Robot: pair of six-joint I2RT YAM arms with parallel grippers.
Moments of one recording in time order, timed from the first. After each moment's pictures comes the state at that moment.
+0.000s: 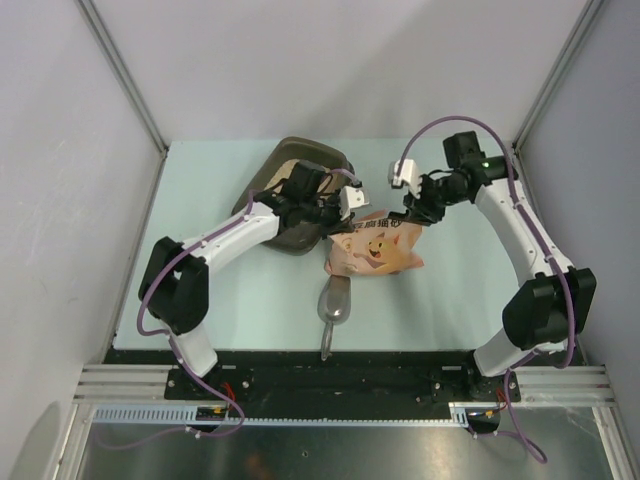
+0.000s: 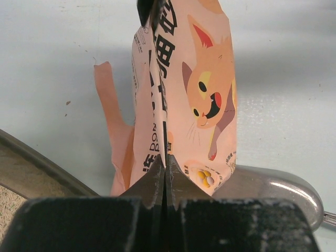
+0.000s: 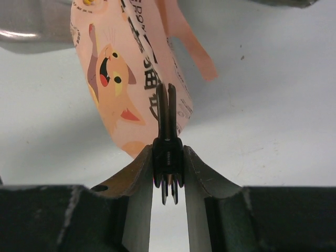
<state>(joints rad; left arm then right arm) -0.62 1.75 1.38 -0.36 0.62 0.61 0.23 1.58 1.56 -1.04 -0.56 -1.10</state>
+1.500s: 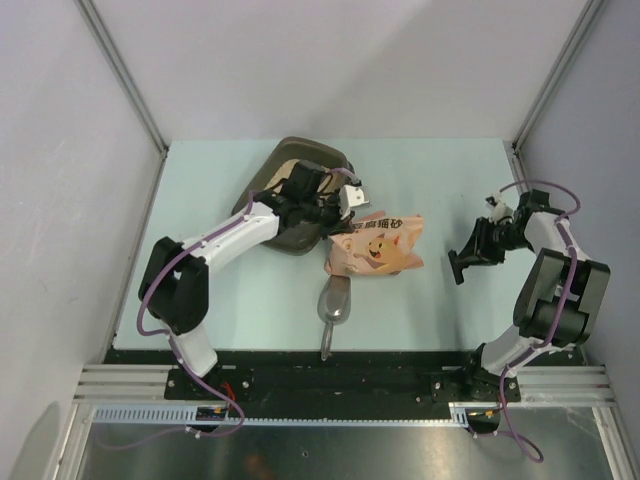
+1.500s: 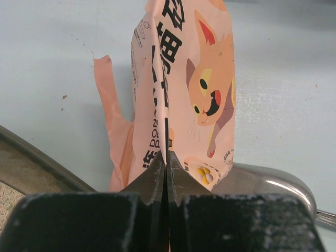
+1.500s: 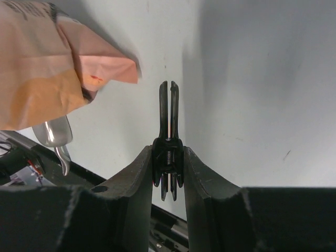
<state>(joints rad) -0.62 1.75 1.38 -0.36 0.62 0.57 -0.33 1.61 1.12 -0.85 -0.61 -0.14</state>
